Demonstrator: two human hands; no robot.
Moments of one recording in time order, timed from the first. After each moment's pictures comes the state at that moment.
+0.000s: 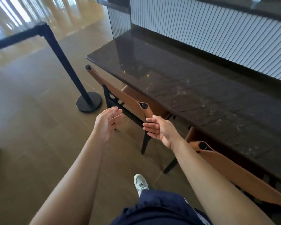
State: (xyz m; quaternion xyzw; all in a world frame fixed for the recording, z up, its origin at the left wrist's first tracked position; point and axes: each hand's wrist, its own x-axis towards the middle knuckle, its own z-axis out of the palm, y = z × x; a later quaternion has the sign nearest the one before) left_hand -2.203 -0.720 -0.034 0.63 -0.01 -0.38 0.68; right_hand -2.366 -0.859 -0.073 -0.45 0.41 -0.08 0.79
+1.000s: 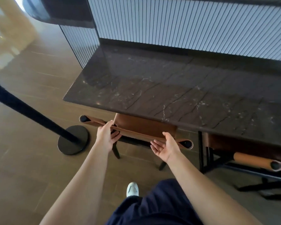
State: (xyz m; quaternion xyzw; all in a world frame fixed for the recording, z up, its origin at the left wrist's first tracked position) left_hand -1.916 -0.854 -0.096 0.65 0.05 -0.53 0.55; right_hand -2.132 -0.883 -0.117 0.02 0.59 -0.31 0.75
